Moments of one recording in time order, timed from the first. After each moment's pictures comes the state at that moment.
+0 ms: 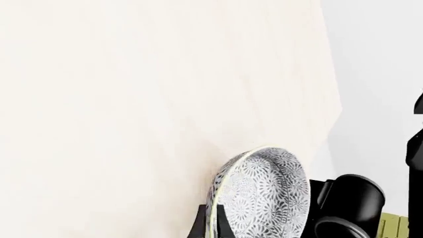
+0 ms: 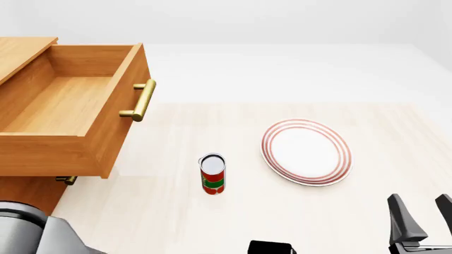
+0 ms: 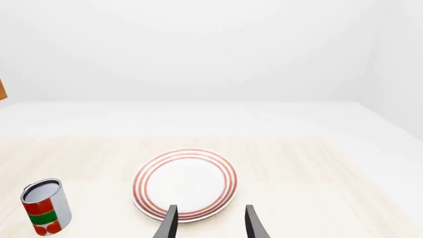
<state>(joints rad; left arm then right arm) -1.34 1.93 -0.87 -0.33 -1.06 -0.01 0.00 0.00 0.00 0.00</state>
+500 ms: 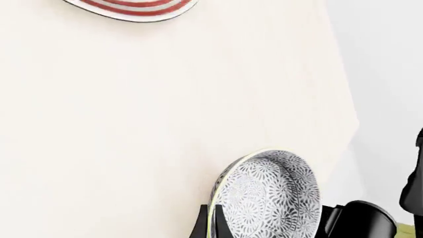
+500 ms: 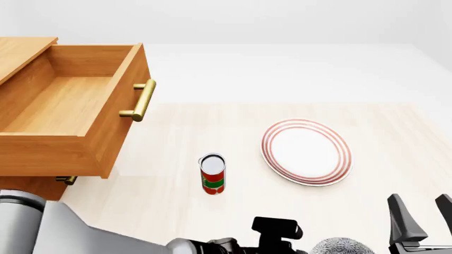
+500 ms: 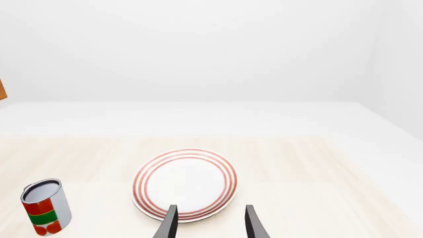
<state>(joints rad) -1.26 1.93 -0.97 -0.19 -0.95 -0.01 0.00 0.00 0.00 0.00</state>
